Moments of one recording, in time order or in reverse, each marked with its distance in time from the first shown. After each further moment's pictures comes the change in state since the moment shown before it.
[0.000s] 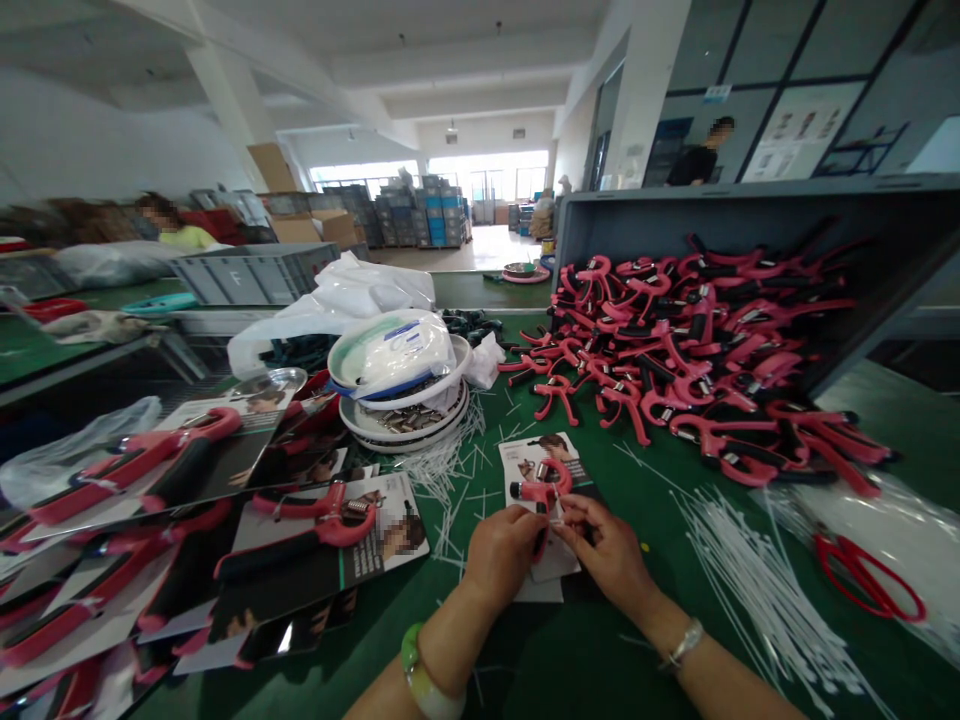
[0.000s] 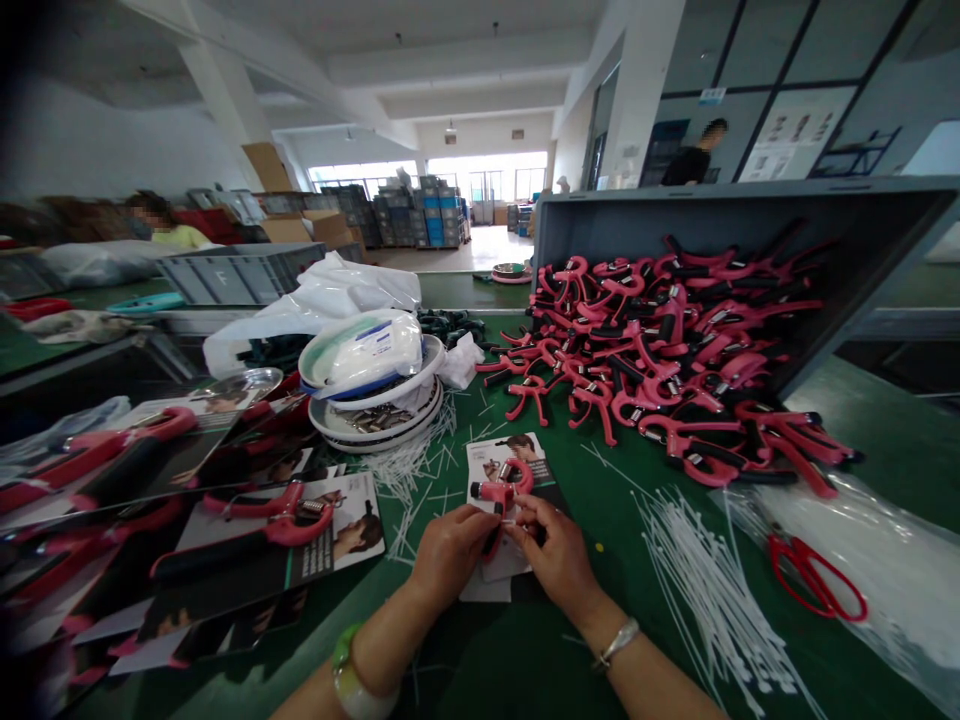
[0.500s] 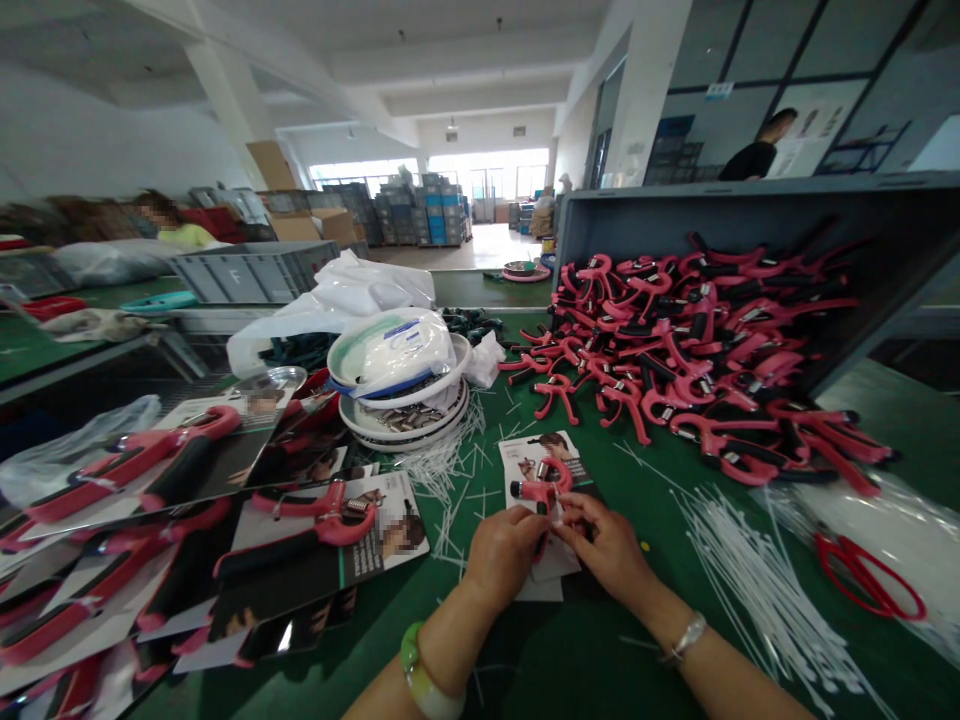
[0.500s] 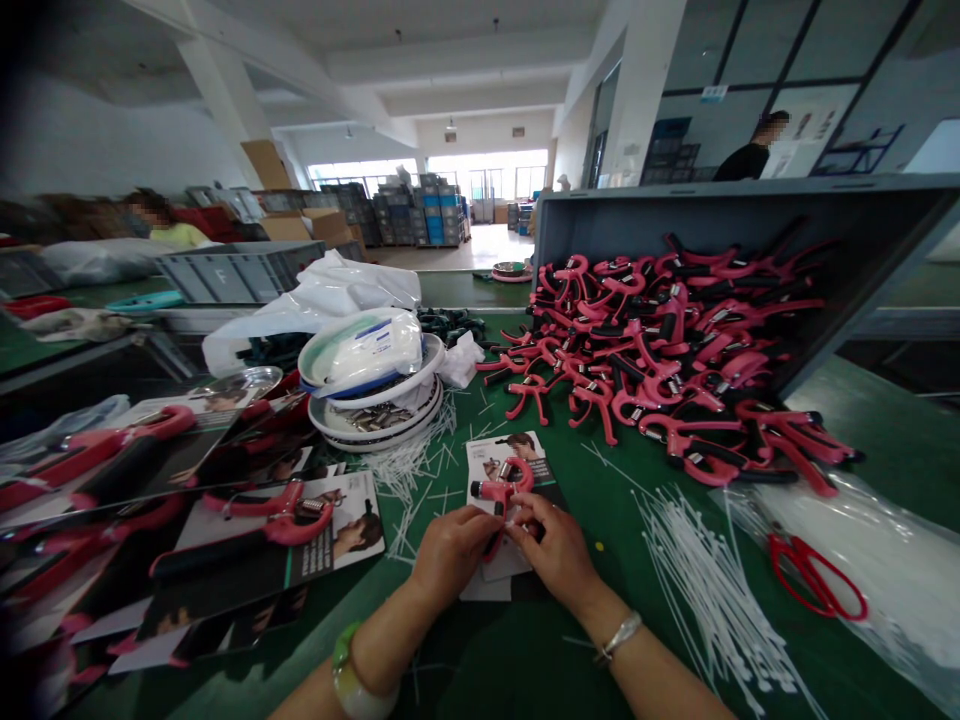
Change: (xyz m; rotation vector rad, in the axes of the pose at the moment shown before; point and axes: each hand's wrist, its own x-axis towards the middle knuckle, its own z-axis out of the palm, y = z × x) left_hand -0.001 0.000 -0.001 -0.054 0.012 0.027; right_hand 0.006 -0.011 -0.007 -0.052 -0.068 0.002
